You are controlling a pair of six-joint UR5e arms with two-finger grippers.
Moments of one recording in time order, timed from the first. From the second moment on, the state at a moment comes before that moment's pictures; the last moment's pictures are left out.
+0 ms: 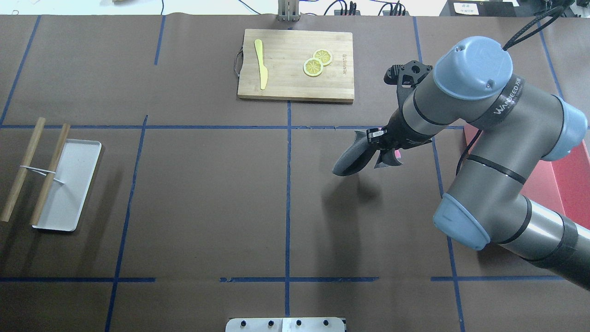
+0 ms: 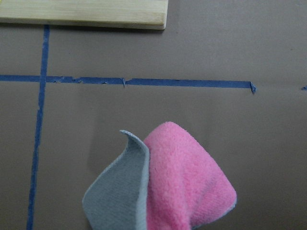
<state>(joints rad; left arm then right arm) -1.49 -1.57 -1.85 -1.36 -2.31 0.13 0.71 -1.12 1.96 -1.65 2.00 1.03</state>
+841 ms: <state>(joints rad) -1.59 -1.46 -1.79 -1.40 -2.36 0.18 0.48 -1.01 1.86 -1.69 1.82 1.27</state>
